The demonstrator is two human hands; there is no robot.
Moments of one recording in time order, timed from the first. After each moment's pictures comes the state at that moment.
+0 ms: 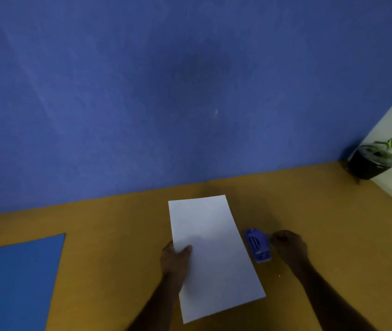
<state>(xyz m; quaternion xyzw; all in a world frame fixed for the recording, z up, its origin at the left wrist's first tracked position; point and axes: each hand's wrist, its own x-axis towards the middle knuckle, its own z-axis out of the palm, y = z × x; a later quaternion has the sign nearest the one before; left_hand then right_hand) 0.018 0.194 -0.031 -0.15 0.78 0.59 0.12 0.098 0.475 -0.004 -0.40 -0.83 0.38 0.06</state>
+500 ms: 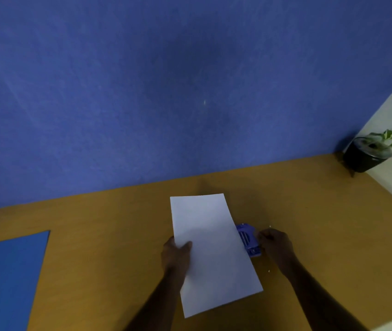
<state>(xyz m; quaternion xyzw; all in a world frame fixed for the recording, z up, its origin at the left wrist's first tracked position) 0.023 0.234 -0.039 -0.19 0.78 0.58 0.14 0.101 0.482 -0.021 -0.34 -0.82 0.45 0.03</state>
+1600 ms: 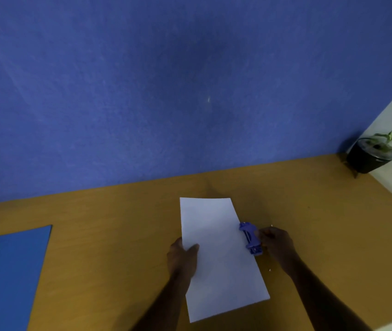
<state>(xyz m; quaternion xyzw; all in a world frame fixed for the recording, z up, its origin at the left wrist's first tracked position) 0.040 0.241 -0.033 -0.15 0.78 0.58 0.16 0.096 0.487 -0.025 -0.33 -0.82 0.46 0.02</state>
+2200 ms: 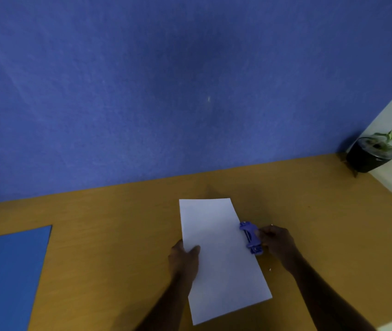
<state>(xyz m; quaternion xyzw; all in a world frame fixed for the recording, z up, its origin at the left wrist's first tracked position) 0.045 0.242 -0.032 -0.16 0.79 0.56 0.17 0.095 0.490 -0.020 -0.33 -0.82 0.47 0.00</state>
